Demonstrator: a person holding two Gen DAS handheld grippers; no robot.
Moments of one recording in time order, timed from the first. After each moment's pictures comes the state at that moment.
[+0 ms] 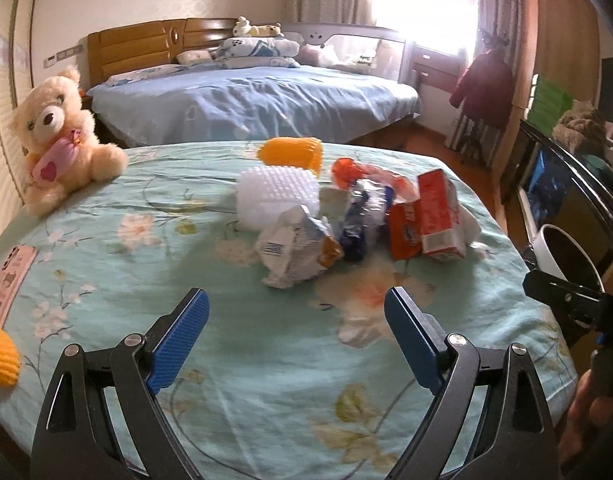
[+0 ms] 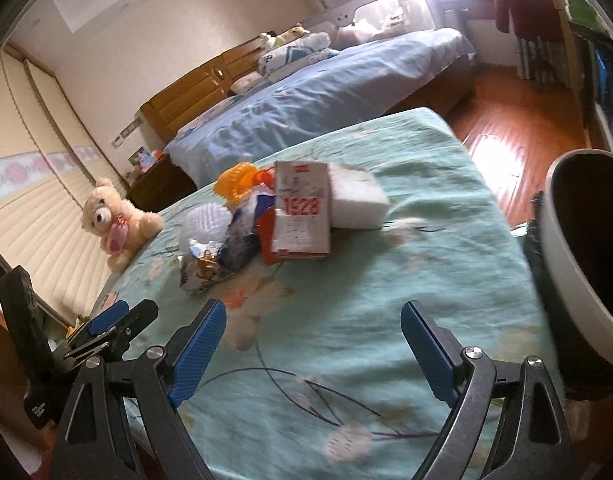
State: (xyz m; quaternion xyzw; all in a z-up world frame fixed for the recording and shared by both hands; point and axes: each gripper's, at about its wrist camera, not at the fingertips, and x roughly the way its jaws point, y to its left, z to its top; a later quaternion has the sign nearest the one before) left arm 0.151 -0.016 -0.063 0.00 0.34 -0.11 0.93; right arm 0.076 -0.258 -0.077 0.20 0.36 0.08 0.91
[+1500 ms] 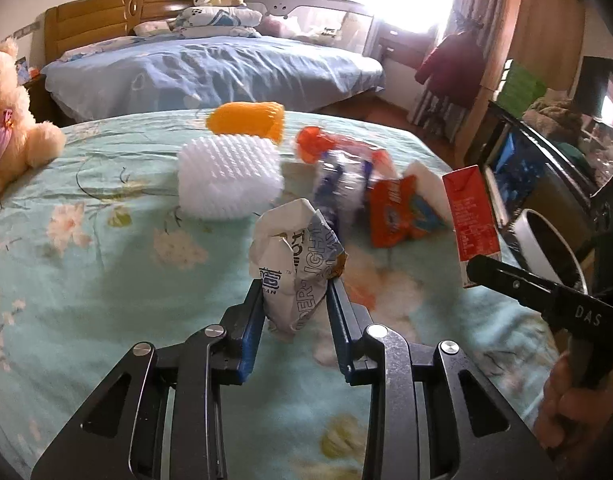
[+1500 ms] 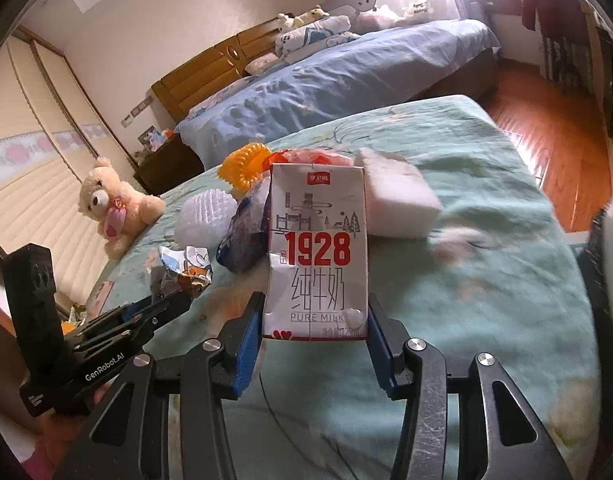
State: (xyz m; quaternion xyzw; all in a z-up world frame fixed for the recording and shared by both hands) left arm 0.190 -0.031 -0.084 -0.01 0.39 -0.21 0.90; right arm 0.112 -0.247 -0.094 0.18 0.37 0.10 0.90
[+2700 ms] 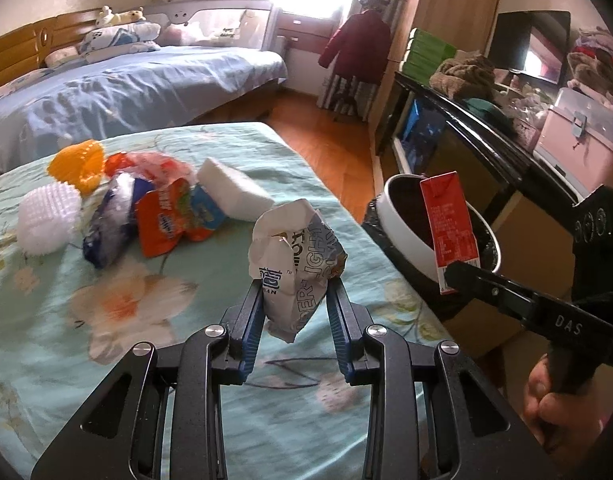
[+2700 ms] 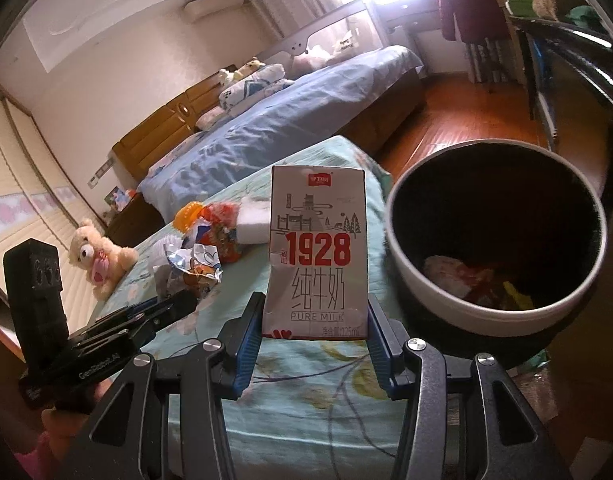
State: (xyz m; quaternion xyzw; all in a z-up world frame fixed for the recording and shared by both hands) left arm 0.131 -0.163 -0.049 0.03 0.37 -0.35 0.86; right arm 0.000 -0.348 -0.070 0.24 0.32 0.00 0.92
